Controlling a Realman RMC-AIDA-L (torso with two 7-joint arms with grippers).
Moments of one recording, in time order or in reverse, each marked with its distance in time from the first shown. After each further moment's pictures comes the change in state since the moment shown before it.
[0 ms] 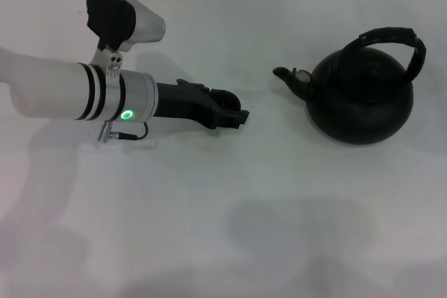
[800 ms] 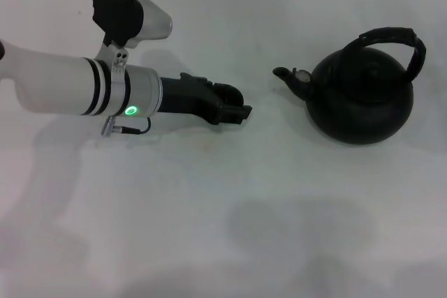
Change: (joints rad) left arm 0.002 0.002 0.036 -0.038 0.000 0.033 0.001; right arm 0.004 0.000 0.003 0.000 0.004 -0.004 -0.007
